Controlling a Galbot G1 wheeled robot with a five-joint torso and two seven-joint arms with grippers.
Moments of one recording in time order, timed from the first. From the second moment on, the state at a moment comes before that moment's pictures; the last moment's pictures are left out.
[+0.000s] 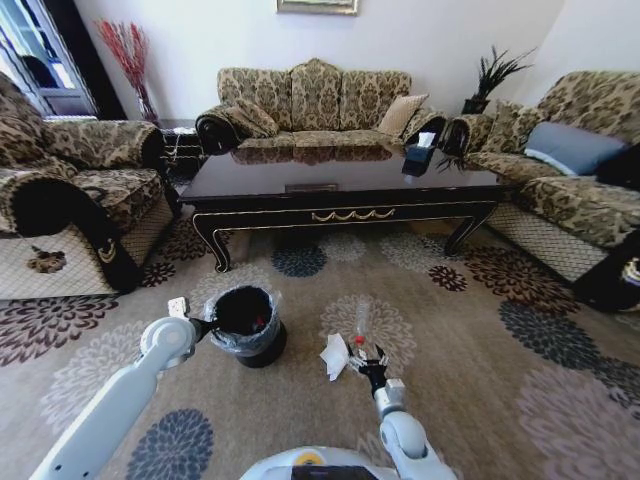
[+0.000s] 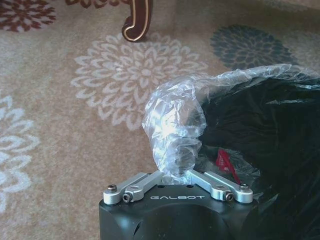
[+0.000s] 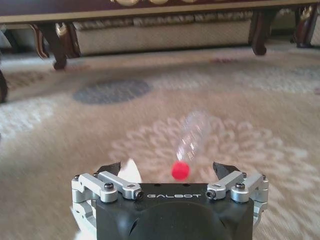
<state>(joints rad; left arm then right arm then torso) 1.07 -0.85 -0.36 -1.92 -1.48 0.74 -0.85 -1.40 1.38 0.39 1.48 0.22 0.10 0.05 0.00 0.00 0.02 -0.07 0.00</state>
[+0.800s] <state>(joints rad) 1.01 -0.82 -0.32 -1.97 -1.56 0.74 -0.89 -1.19 1.41 0.41 1.08 0.16 0.15 0.03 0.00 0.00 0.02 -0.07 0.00</state>
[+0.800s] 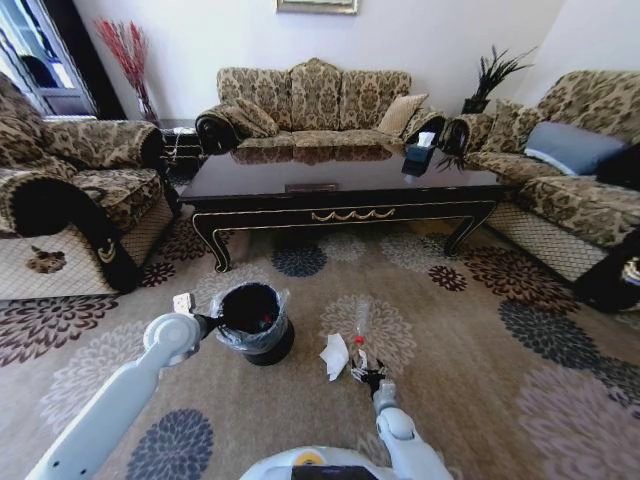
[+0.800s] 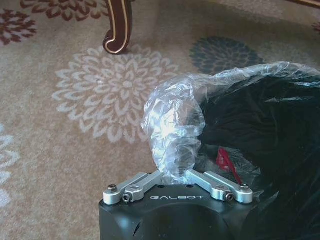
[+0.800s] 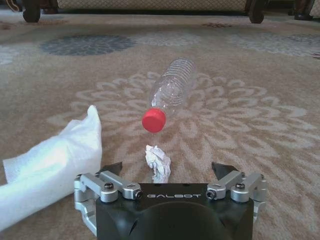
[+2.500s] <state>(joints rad) 1.01 -0.95 -0.18 -2.01 -1.49 0.73 -0.92 -1.44 1.36 0.48 1.64 0.27 0.14 0.07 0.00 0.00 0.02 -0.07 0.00</state>
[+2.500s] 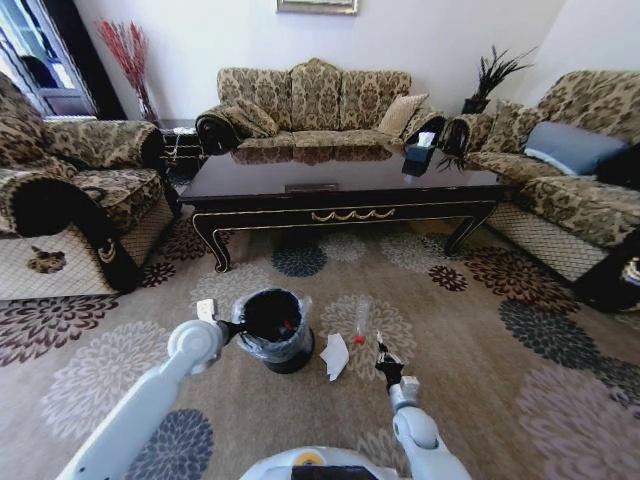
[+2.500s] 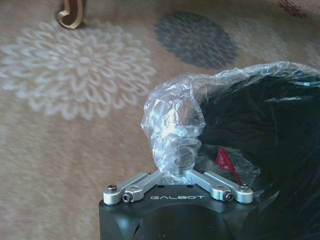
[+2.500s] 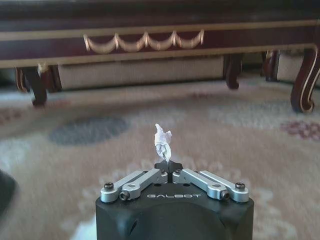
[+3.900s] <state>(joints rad) 0.96 -1.00 0.11 -2.06 -1.44 0.73 -0.98 -1.75 1.39 0.26 2.09 0.01 0.16 0.03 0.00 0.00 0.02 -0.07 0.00</state>
